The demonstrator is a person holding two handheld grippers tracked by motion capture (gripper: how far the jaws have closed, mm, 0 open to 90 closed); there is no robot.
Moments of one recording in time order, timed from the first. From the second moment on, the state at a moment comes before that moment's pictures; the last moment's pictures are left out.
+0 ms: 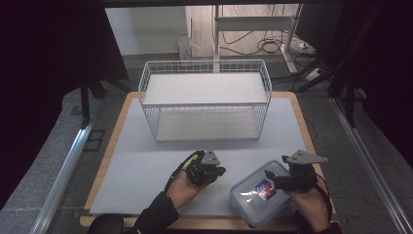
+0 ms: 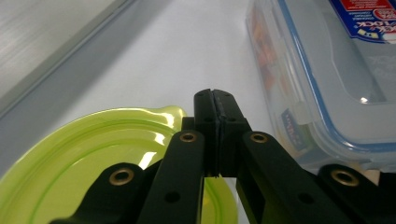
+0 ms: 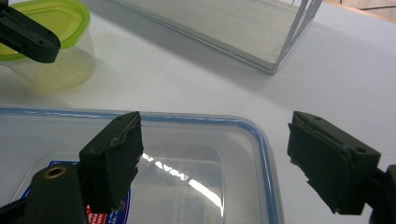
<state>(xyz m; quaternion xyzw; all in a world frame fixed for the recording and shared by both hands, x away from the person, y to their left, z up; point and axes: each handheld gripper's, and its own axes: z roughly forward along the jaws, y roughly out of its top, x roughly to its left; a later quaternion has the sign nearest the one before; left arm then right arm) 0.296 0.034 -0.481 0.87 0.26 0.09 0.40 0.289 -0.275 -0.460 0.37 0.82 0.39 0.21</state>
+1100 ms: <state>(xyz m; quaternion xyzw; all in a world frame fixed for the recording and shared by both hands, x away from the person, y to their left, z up) 0.299 0.112 -0.484 0.85 0.34 0.12 0.38 0.289 -0.277 -0.460 0.37 0.82 0.39 0.21</state>
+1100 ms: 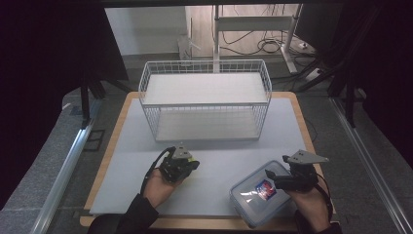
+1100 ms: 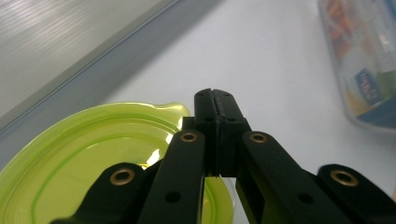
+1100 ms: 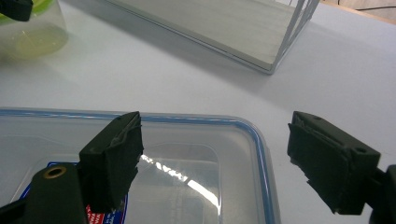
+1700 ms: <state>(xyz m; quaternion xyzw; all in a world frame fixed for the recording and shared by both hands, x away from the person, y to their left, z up) 0.296 0.188 -0.489 0.81 0.42 0.14 0.38 0.290 -0.276 -0.461 0.37 0.82 0.39 0.21</state>
